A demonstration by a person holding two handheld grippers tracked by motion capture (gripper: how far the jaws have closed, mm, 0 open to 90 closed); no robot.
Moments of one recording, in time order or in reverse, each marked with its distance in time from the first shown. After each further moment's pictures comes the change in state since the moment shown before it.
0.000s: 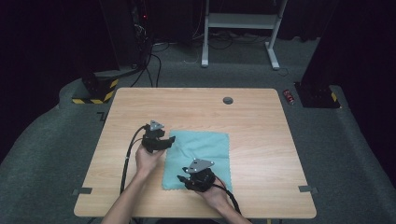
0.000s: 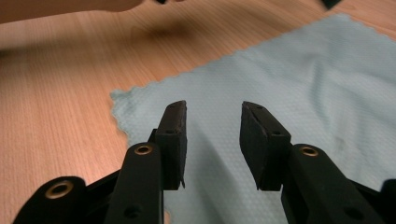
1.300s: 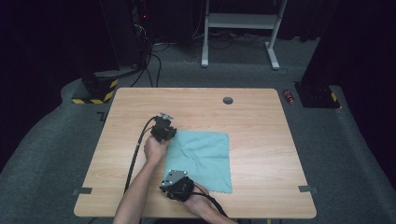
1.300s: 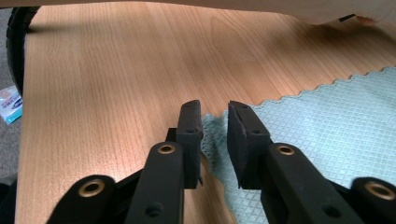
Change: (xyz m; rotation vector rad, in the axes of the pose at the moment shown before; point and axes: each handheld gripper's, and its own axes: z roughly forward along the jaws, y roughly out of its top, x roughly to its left) left arm 0.004 0.018 0.052 0.108 0.063 0.004; right arm 0.049 0.014 0.042 0.070 0.082 -0.146
